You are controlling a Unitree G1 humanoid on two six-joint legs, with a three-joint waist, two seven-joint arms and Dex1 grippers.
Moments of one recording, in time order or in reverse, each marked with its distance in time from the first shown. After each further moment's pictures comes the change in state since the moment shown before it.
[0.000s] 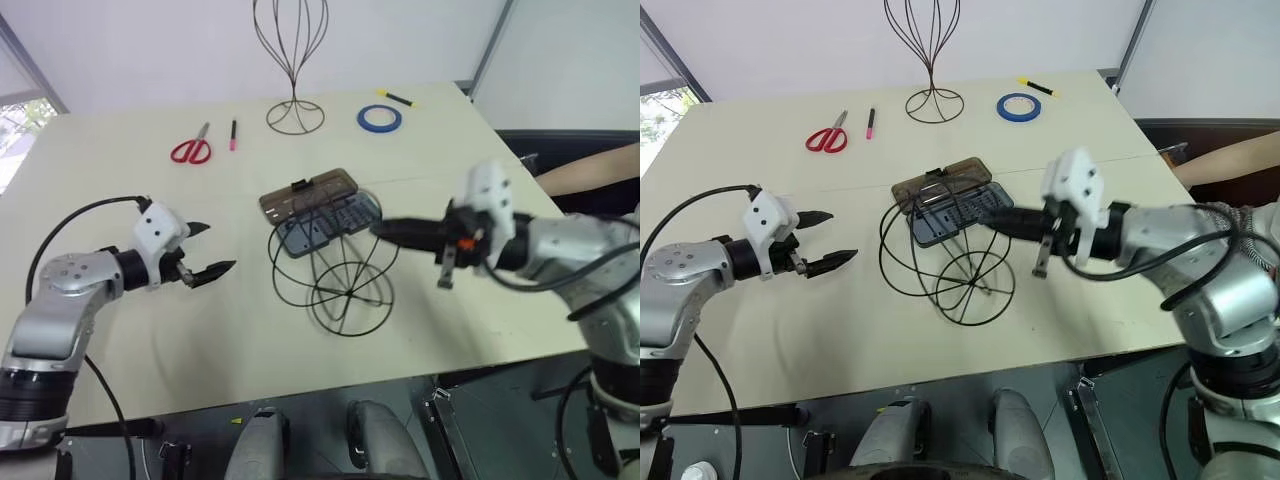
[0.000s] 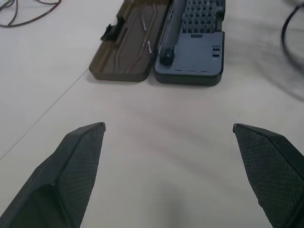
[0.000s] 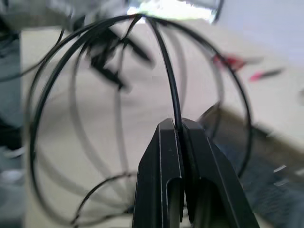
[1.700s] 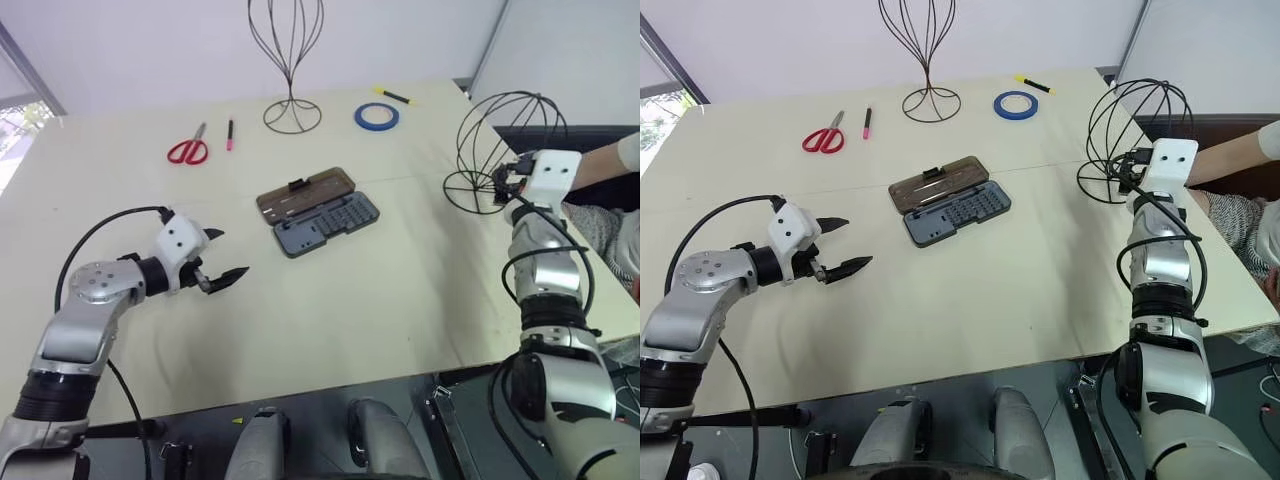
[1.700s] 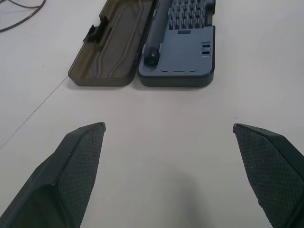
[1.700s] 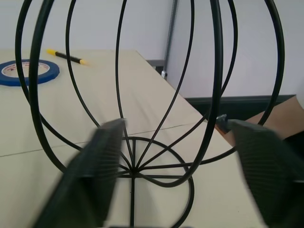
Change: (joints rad) left arm 0.021 -0.060 -0.046 0.027 0.072 -0.083 0.037; right arm -0.153 0.307 -0.153 1.098 -0.578 -0.688 -0.854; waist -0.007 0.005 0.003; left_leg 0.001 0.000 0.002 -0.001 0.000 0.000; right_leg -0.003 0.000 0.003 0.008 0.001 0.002
